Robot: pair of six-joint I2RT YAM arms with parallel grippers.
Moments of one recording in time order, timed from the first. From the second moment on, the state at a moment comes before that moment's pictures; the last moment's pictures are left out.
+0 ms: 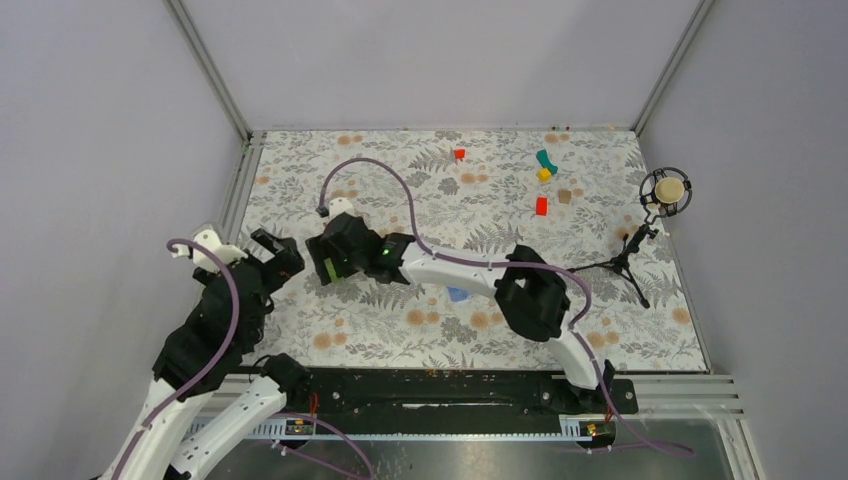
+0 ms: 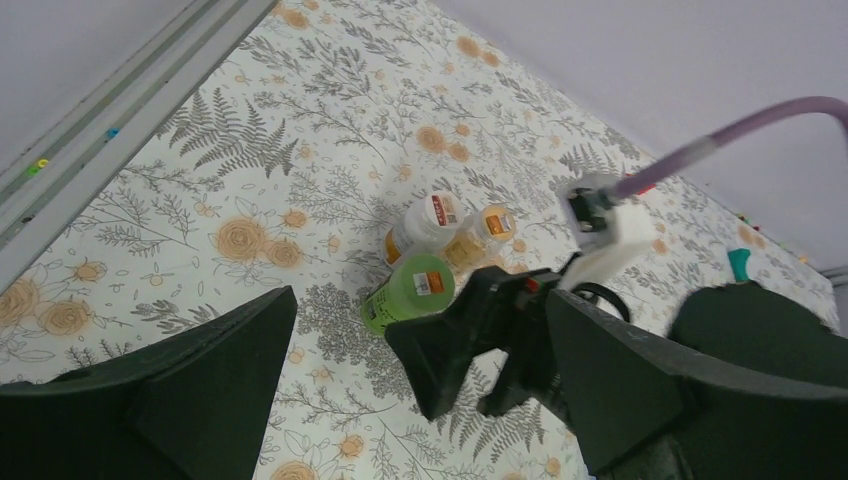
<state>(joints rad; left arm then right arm) -0.59 0.46 0.92 -0.85 -0.78 -0.72 1.13 2.16 1.78 -0.26 0.16 0.49</state>
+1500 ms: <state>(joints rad) -0.59 0.38 0.84 -0.65 -0.39 -0.51 1.08 1.81 1.59 -0.52 0.22 0.35</state>
